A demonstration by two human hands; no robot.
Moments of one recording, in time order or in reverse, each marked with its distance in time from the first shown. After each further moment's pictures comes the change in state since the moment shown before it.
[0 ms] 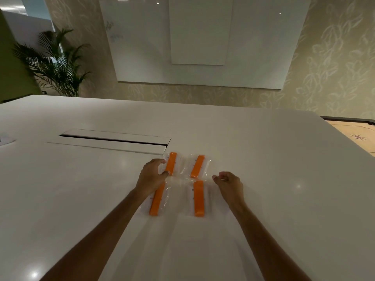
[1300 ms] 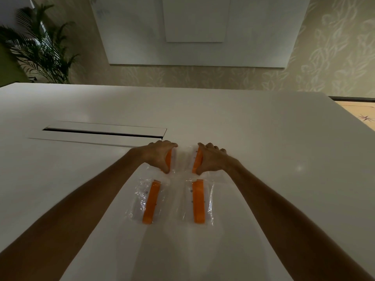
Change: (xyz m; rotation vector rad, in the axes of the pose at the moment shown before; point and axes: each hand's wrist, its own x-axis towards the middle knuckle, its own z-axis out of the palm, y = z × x) left_hand 0.107 0.022 -0.001 0.646 -0.668 0.313; right_hand 0.104 -0.050 0.038 -0.900 -0.532 -0.432
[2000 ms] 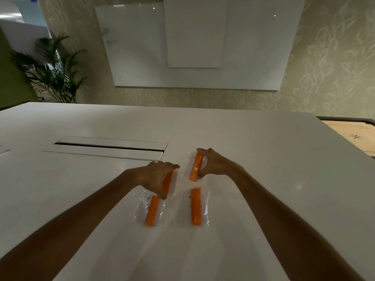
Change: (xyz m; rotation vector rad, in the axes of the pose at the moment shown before) left_hand -0.079 0.039 -0.006 0.095 -0.010 0.083; right_hand -0.042 -0.005 -0.038 0.347 0.039 -0.059
